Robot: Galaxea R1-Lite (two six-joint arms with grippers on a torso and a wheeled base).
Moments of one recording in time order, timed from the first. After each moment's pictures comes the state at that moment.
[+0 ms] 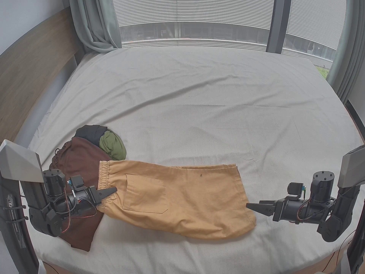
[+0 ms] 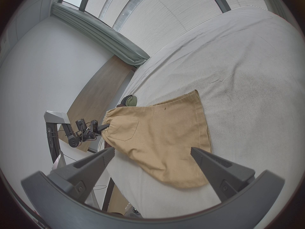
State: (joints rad) left arm 0.03 2.27 -0.32 -1.55 -0.72 -0.55; right arm 0.26 2.11 -0.13 -1.54 0.56 0.43
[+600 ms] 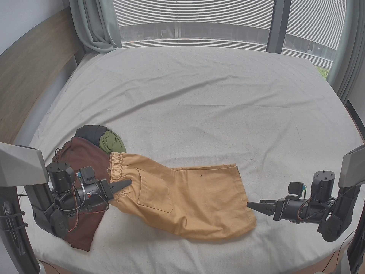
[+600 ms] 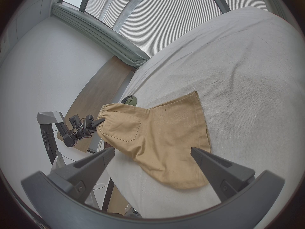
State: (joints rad) left arm -0.15 2.16 -0.36 -1.55 -0.66 -0.62; right arm 0.25 2.11 -0.13 -1.54 0.56 0.43
